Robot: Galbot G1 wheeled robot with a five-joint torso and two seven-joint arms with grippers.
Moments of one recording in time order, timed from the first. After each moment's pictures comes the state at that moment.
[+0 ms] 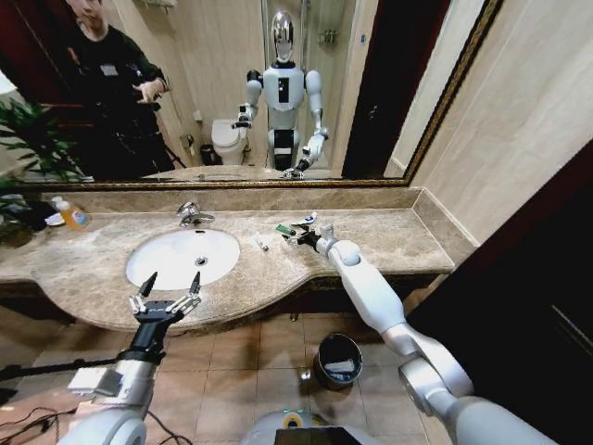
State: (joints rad) left arm 1.84 -1.36 -0.82 -2.47 -0.37 0.04 0.05; right arm -0.45 1.38 0.12 1.12 0.28 -0.33 -0.35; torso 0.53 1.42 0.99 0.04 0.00
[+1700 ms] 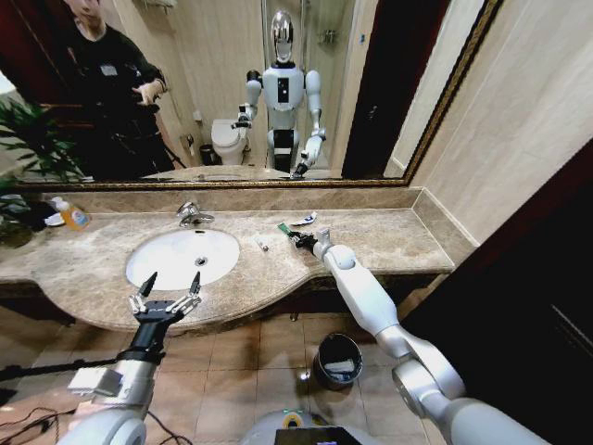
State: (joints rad) left arm 1.84 -1.36 -0.82 -2.47 -0.37 0.04 0.05; right arm -0.47 1.41 0.12 1.13 0.27 -0.31 -0.30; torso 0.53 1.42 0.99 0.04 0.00
